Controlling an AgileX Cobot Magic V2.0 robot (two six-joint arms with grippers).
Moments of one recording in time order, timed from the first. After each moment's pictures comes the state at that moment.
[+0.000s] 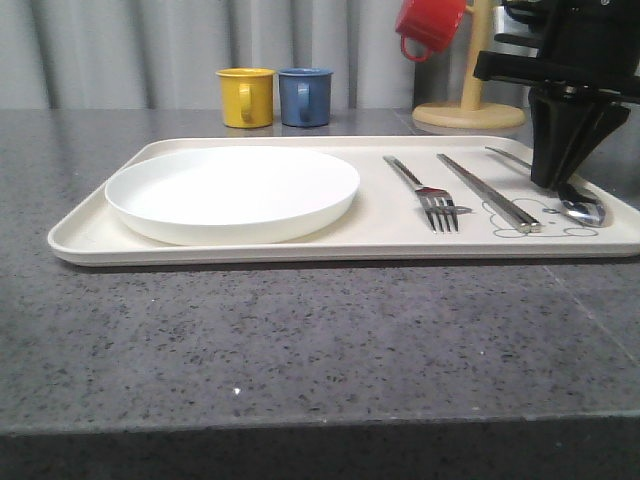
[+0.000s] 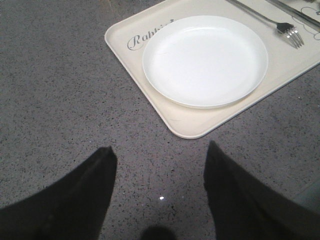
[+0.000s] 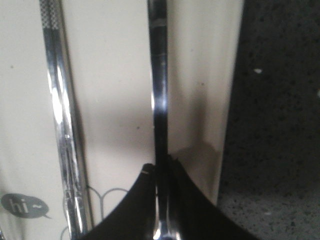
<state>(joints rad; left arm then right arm) -0.47 0.63 -0.88 0.02 0.95 0.09 0.11 1.90 -1.64 0.17 1.23 0.08</state>
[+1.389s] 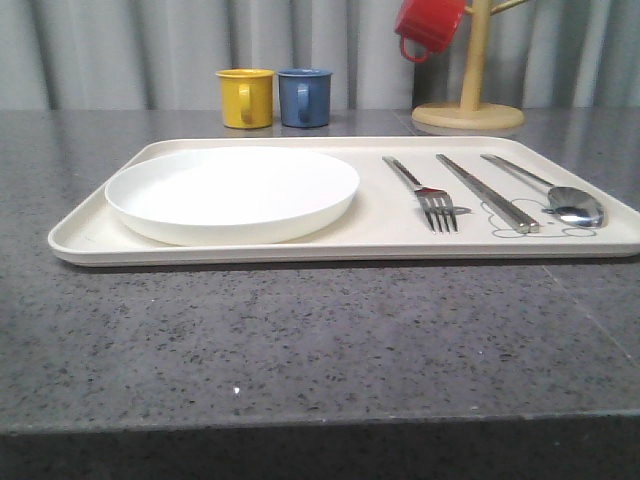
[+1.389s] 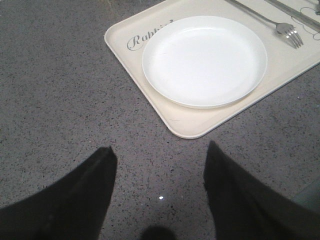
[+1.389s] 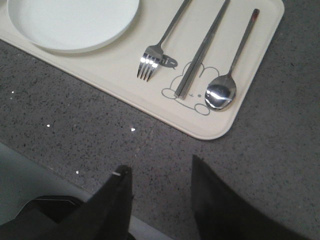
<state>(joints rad) -0.47 0.63 -0.88 0.02 0.95 0.09 0.38 0.68 -0.90 0.07 0.99 -0.09</state>
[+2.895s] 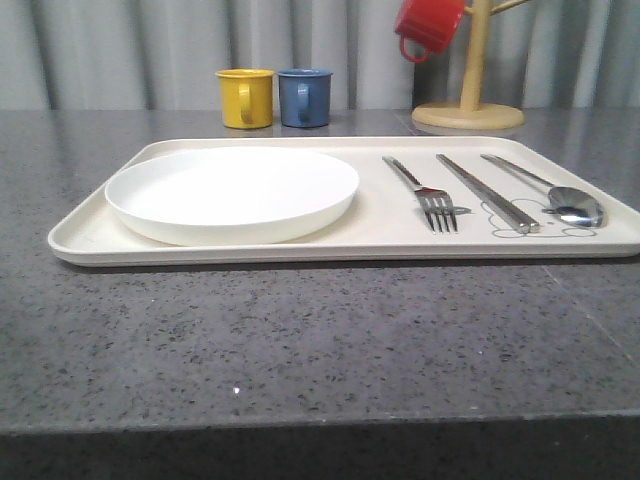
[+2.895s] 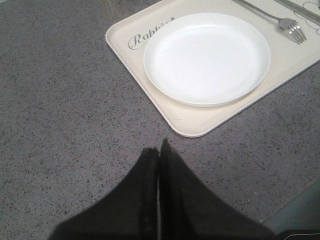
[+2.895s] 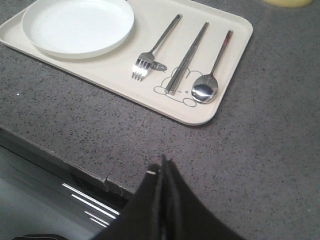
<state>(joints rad) -0.47 0.63 -0.87 0.03 0.94 0.10 0.38 0.34 -0.74 0.04 1.00 -0.07</state>
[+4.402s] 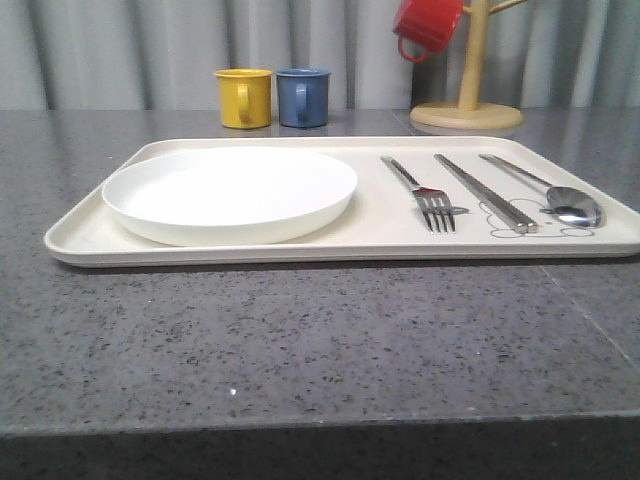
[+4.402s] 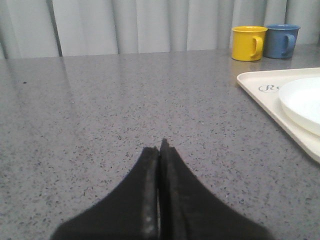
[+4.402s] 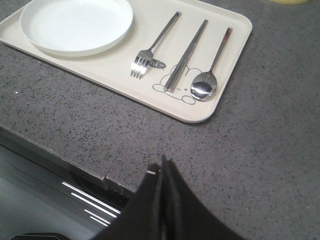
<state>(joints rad) -0.01 0.00 0.00 -0.08 0.16 0.10 0.38 0.34 -0.74 0.04 1.00 -0.07</state>
